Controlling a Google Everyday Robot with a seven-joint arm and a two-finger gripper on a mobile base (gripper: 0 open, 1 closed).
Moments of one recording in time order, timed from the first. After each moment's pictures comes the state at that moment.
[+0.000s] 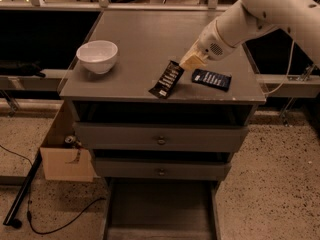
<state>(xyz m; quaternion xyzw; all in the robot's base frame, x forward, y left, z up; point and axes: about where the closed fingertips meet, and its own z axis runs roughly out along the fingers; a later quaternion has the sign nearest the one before) 0.660 -0.078 0.882 -0.56 0.76 0.12 0.32</state>
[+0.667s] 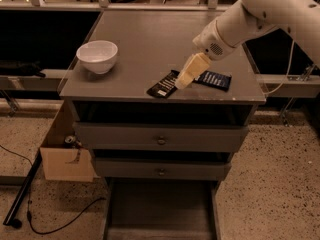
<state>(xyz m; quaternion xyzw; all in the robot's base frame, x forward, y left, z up) 0.660 -0.078 0.882 -0.56 0.76 0.12 0.32</state>
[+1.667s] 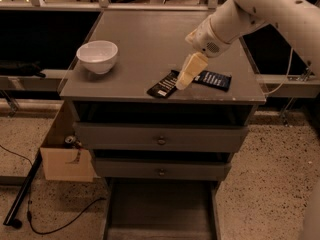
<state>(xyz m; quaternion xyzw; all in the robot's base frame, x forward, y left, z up) 0.669 -0.070 0.878 -0.62 0.72 0.11 0.31</state>
